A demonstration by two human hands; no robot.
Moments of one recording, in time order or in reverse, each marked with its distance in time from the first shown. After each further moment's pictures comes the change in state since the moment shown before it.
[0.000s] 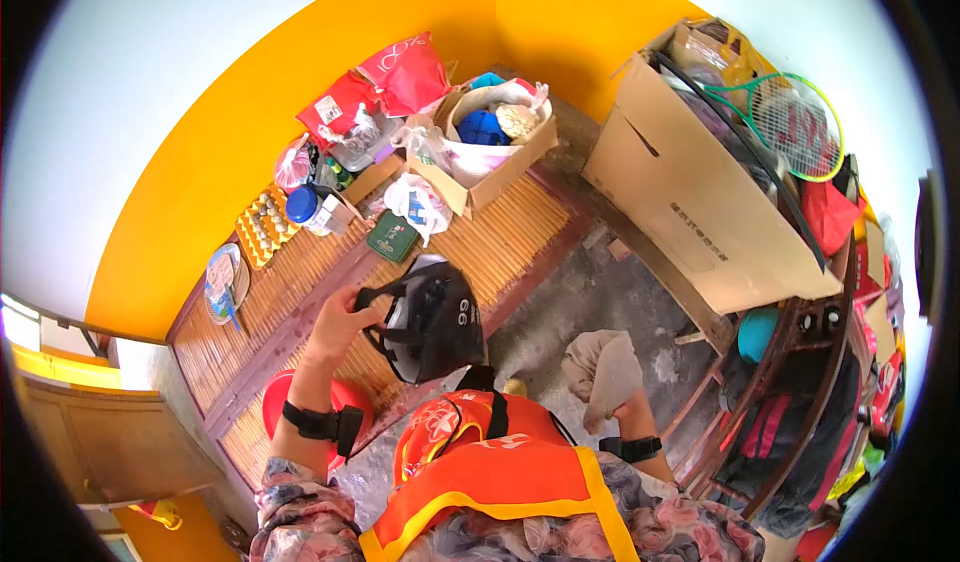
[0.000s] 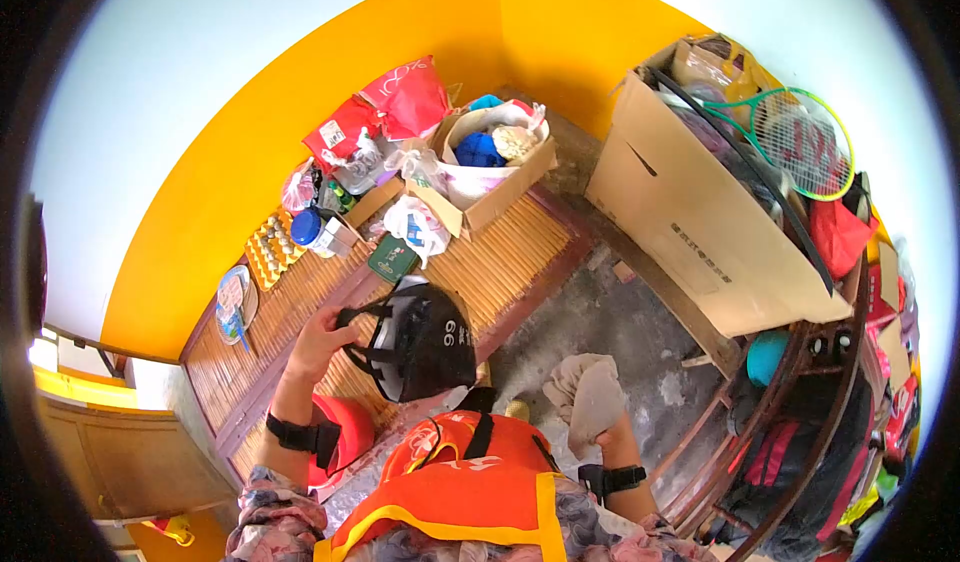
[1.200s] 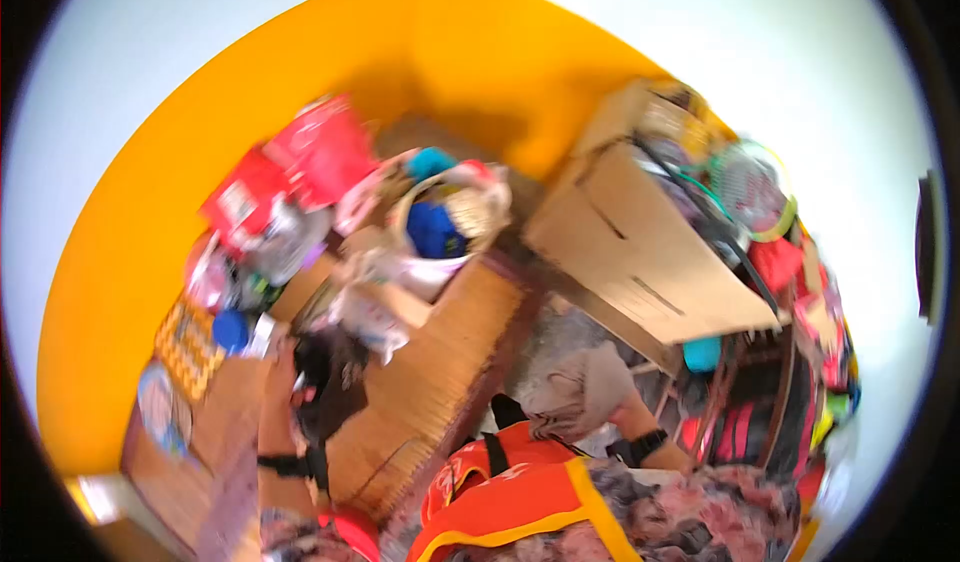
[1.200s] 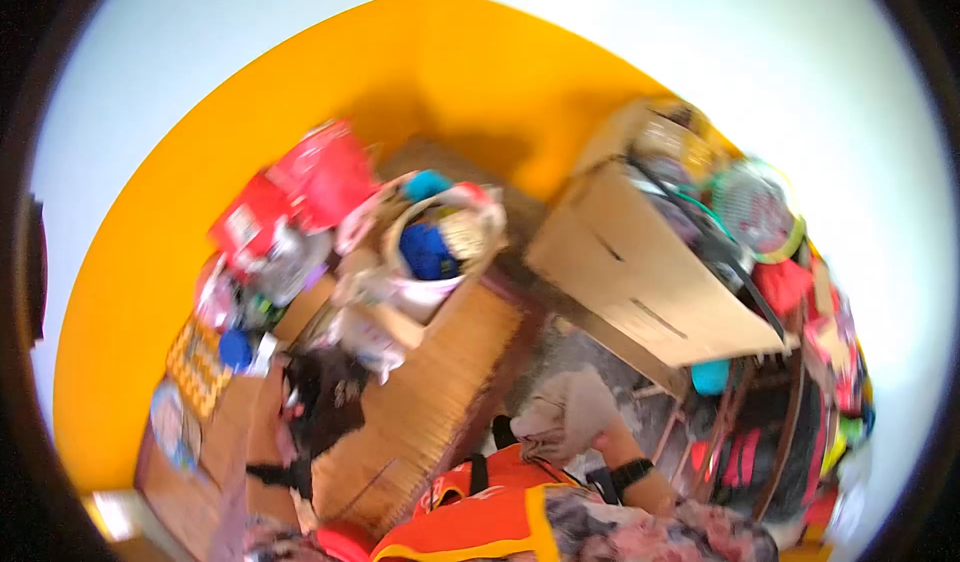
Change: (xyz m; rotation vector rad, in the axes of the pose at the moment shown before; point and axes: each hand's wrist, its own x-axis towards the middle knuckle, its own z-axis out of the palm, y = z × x) left_hand 0.293 -0.074 -0.130 -0.089 -0.034 -0.349; right_hand 0.160 -0.072 0.094 -0.147 0.153 0.013
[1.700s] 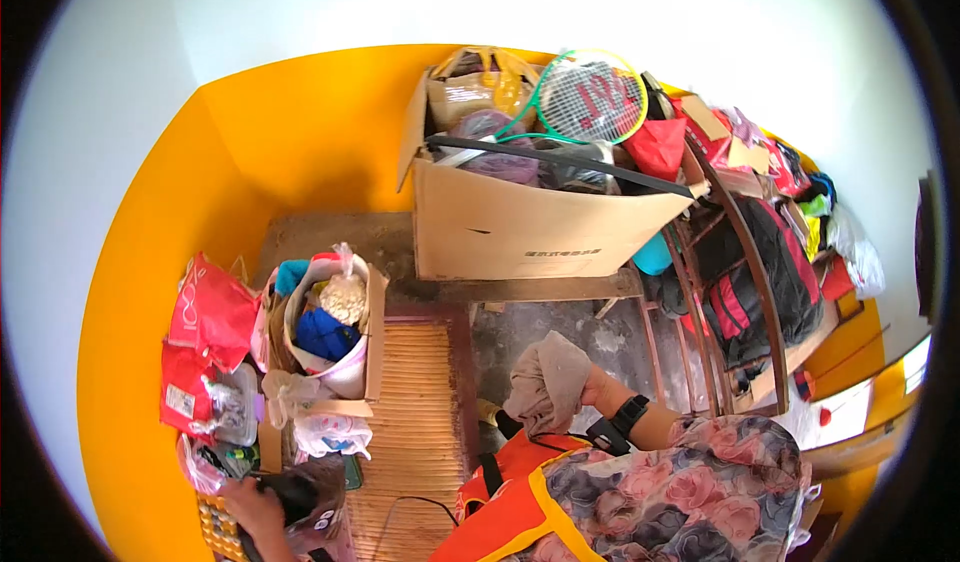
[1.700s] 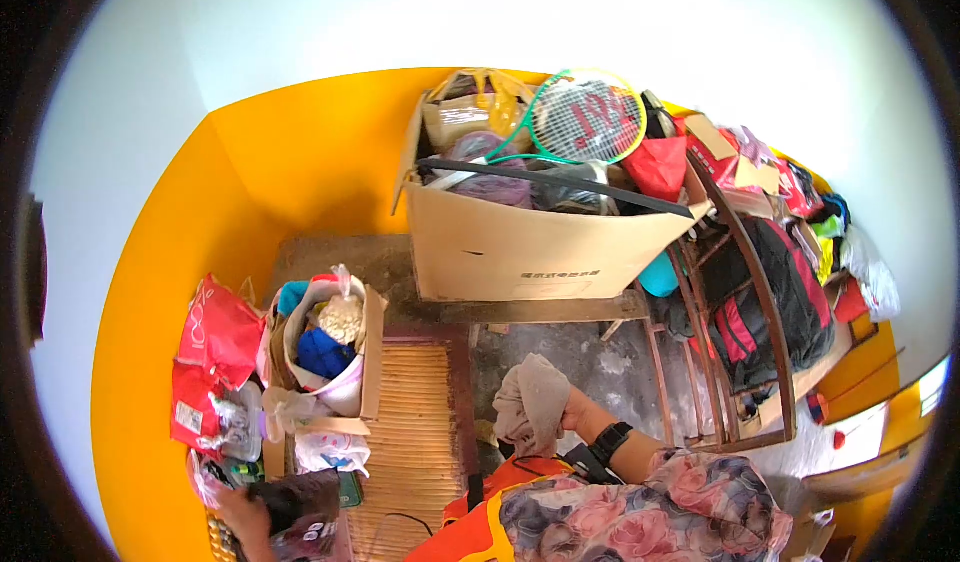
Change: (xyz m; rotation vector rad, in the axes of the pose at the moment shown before) left_hand -0.078 0.127 0.064 1.472 0.556 0.636; right_hand -0.031 -0.023 -0.053 0.136 -0.022 -0.124
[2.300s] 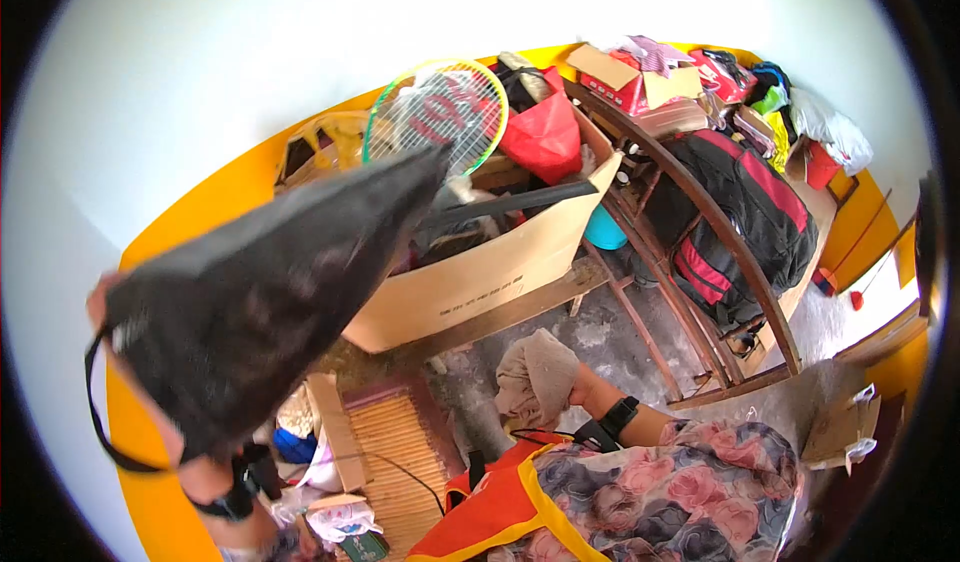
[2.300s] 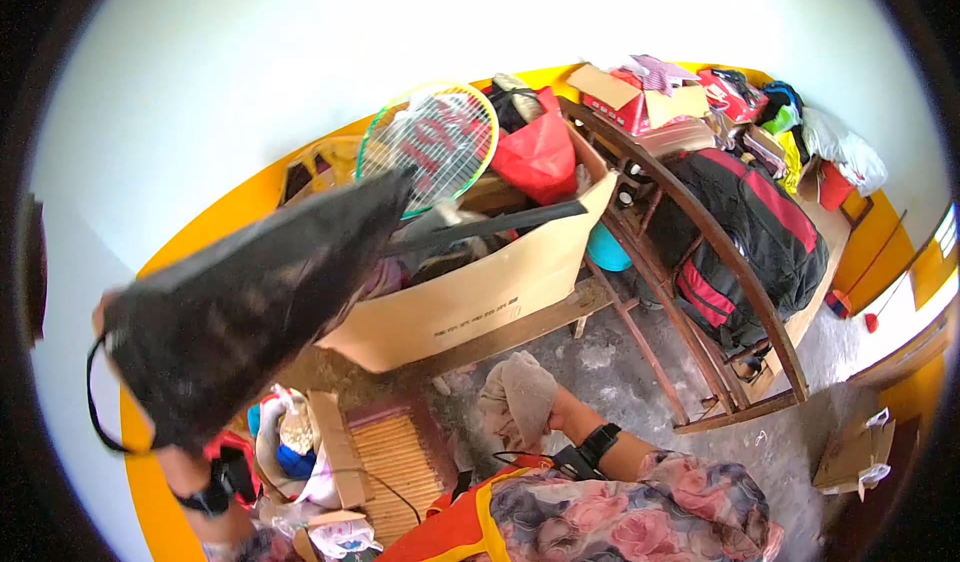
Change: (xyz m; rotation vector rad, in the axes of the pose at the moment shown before) left_hand 0.119 0.455 -0.245 -1.242 0.653 1.164; right_hand -0.074 -0.084 -0.140 0.404 0.121 -0.401
